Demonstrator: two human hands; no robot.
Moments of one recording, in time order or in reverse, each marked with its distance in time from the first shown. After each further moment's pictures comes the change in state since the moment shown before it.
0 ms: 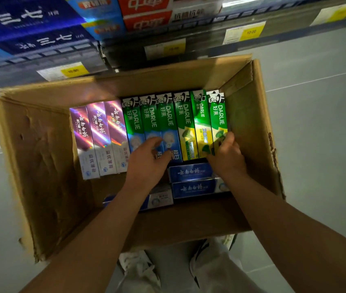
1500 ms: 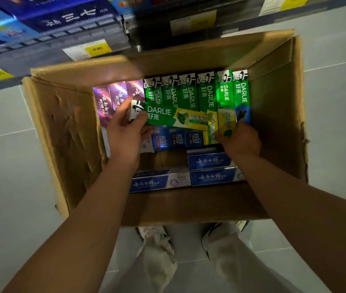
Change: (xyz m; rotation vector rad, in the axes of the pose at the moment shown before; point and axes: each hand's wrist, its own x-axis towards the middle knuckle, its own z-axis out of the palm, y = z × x) left_hand 0.011 -0.010 -0.060 -0.808 0.324 -0.283; right_hand 0.009 -0.015 0.011 -0.058 -0.027 0.004
